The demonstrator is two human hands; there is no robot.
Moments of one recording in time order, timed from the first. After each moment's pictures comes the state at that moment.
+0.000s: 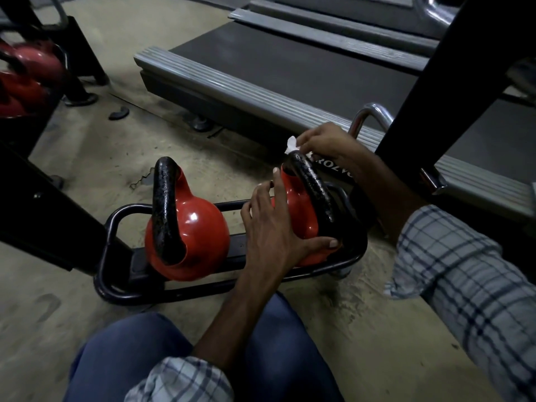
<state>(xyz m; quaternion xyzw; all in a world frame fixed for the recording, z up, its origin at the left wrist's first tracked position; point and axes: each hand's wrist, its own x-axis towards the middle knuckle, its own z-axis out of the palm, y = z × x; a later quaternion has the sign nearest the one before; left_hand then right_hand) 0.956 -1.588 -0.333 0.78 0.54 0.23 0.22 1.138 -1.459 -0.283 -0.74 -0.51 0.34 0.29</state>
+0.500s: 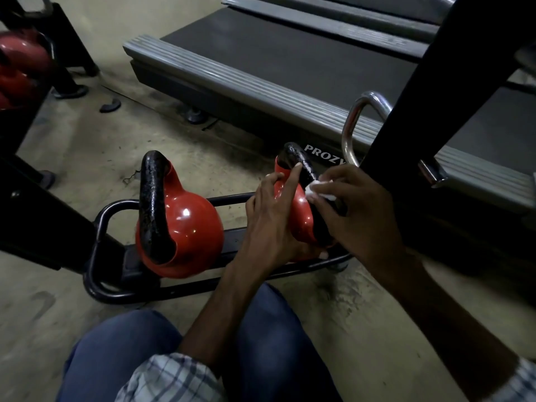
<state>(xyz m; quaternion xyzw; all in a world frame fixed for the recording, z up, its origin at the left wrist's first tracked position) 0.954 -1.579 -0.334 0.82 0.45 0.21 0.28 1.115 -1.624 -0.309 -0.64 -0.67 0.02 0.38</state>
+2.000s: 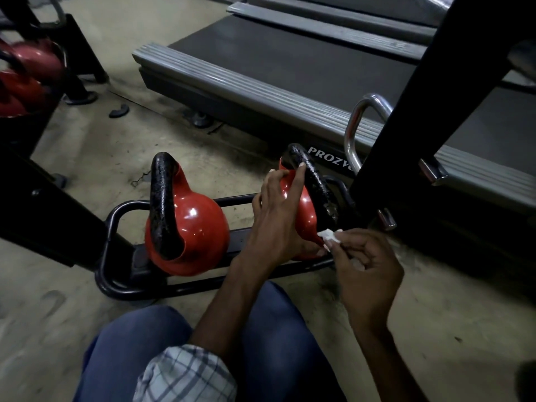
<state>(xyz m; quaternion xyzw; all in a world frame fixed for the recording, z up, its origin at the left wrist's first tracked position) 0.955 -1.579 -0.332 0.84 0.45 0.19 0.24 1.074 -1.694 -0.362 -0.67 -0.41 0.11 0.61</state>
